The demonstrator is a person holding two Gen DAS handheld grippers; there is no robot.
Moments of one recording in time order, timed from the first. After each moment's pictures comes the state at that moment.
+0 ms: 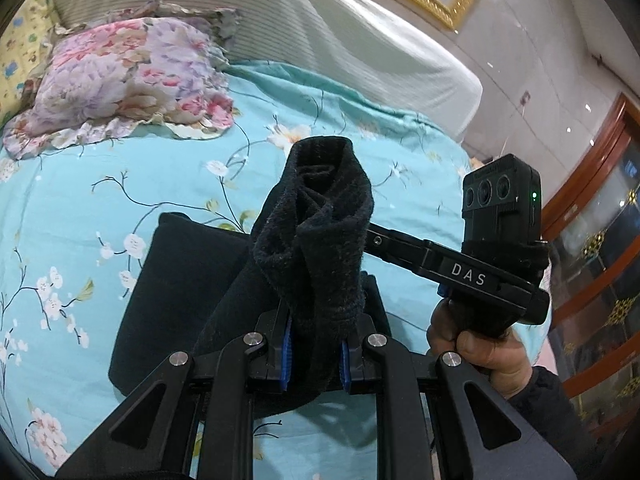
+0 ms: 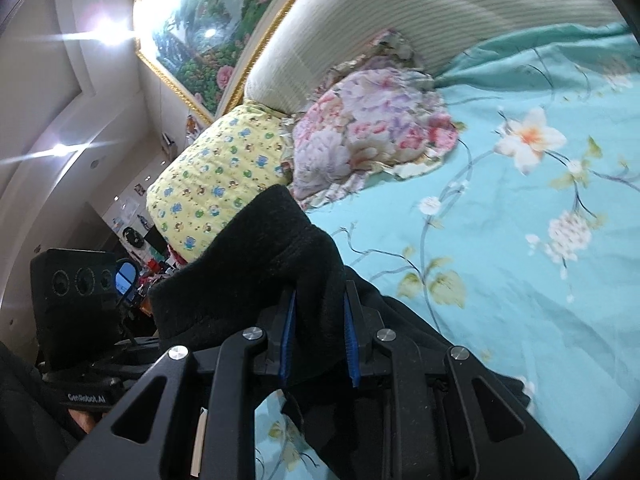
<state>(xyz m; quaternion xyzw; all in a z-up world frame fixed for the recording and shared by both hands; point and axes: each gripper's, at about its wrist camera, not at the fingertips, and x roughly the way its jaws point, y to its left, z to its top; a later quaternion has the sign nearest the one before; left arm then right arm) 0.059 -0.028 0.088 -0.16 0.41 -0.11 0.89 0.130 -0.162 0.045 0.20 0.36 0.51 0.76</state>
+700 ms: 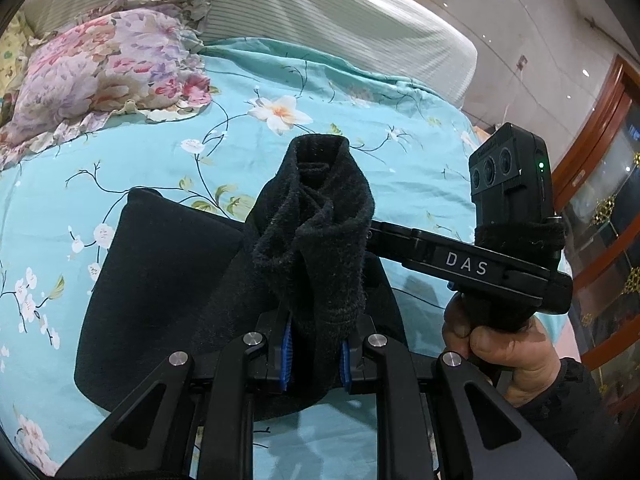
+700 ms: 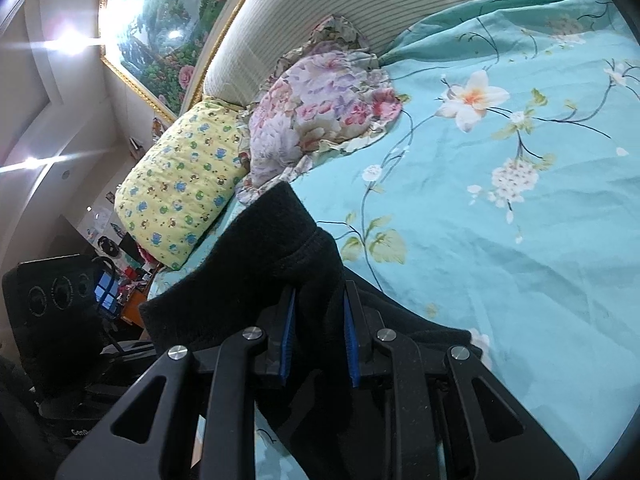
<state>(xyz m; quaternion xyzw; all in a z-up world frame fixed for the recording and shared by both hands) 0.070 -0.062 0.054 -0.11 0.43 -0.12 0.89 0.126 -0.187 0.009 0.20 0.39 0.45 0.78</state>
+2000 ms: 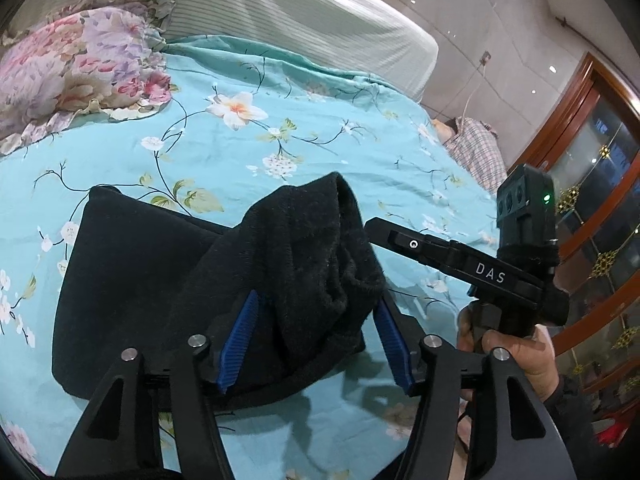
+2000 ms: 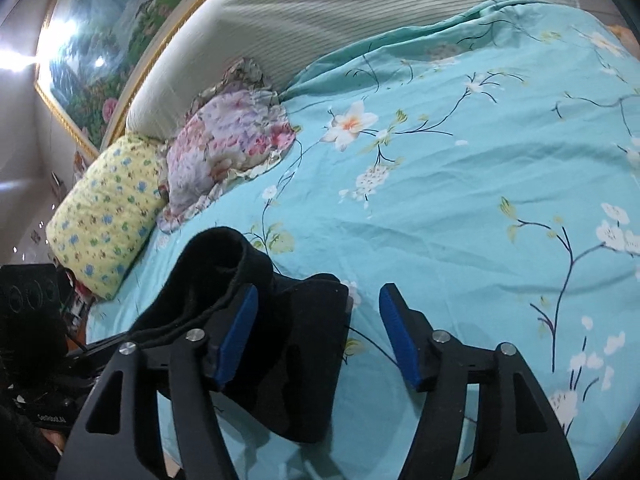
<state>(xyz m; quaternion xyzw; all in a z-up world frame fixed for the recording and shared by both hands) 0.058 -0.062 0.065 -0.13 0.42 -0.20 0.87 0.079 -0.255 0.022 0.20 0.39 0.28 0.85</state>
